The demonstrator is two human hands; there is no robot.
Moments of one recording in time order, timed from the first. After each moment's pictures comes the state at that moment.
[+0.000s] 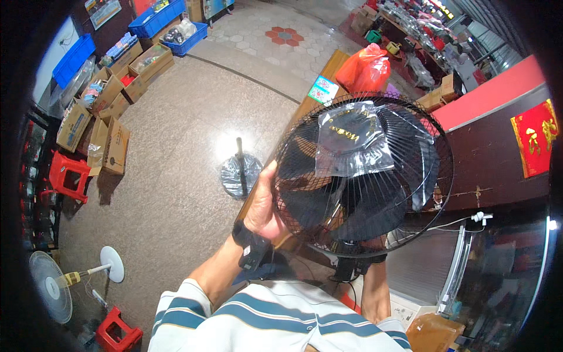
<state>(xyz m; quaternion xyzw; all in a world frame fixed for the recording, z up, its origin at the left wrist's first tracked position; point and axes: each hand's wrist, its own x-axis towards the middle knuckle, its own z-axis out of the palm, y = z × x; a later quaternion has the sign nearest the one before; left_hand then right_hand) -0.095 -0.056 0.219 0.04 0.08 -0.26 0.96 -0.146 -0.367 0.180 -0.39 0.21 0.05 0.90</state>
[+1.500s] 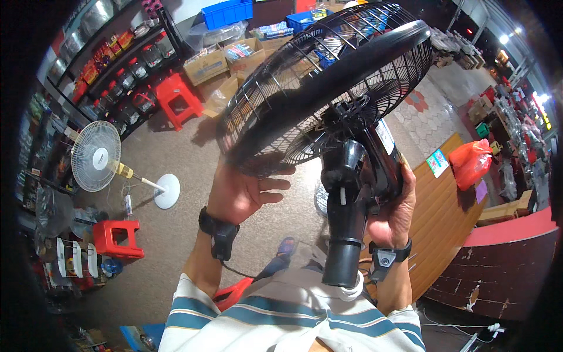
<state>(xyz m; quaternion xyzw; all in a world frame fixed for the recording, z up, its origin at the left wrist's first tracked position) -0.354 0.280 0.310 0.23 0.04 0.02 0.97 -0.199 0.014 0.355 -0.21 0.00 0.36 0.91</state>
